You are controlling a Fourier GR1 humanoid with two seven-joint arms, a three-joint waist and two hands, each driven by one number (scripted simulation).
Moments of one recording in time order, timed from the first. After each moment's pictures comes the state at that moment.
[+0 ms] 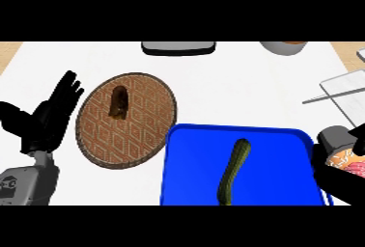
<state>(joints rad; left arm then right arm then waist) -0.21 0.23 0.11 -1.52 0.12 0.00 0.22 -0.32 0.00 0.03 -2.40 1.23 0.52 0.85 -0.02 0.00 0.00</state>
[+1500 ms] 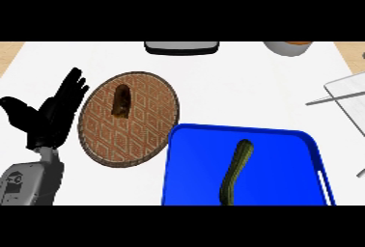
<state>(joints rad) -0.24 0.21 0.10 -1.51 0.10 0.00 0.23 -0.32 -0.52 -1.08 -1.75 0.45 0.59 0.28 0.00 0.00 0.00</state>
